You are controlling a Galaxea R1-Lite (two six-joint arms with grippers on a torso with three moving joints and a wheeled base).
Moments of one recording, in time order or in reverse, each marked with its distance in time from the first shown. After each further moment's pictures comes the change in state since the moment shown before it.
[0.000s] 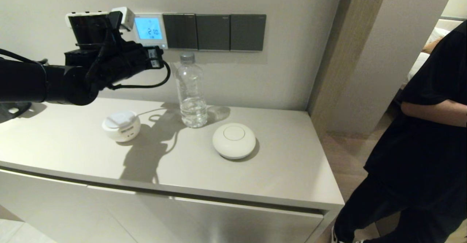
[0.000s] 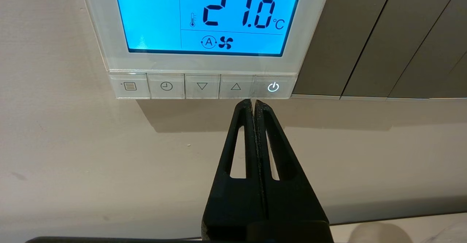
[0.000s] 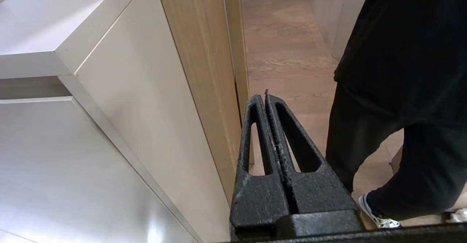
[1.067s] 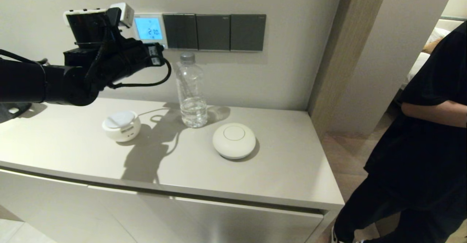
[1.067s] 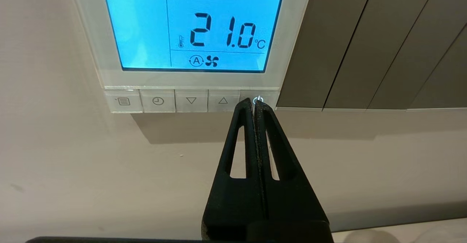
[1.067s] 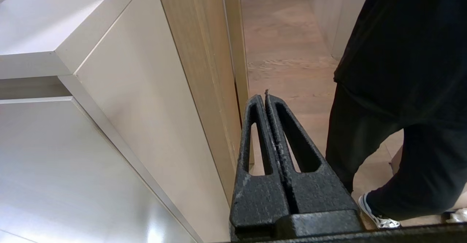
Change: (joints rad) left arm -0.009 -0.004 0.007 -0.039 0.003 -0.002; right arm 0.000 0.000 0.000 0.000 0.000 0.000
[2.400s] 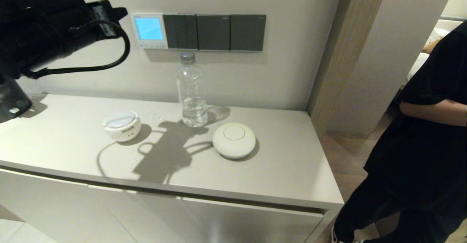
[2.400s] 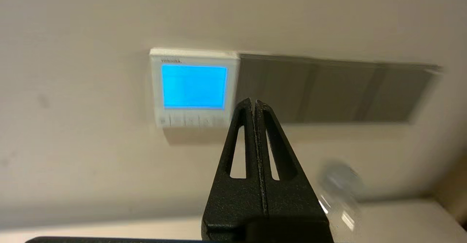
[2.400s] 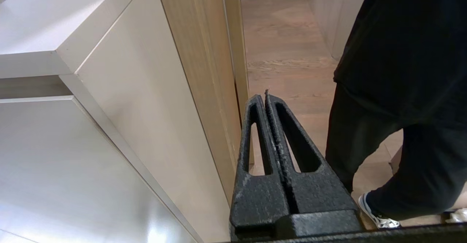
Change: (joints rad) left arm -0.033 -0.407 0.248 0.023 0.039 0.005; right arm 0.000 0.000 0.000 0.000 0.000 0.000
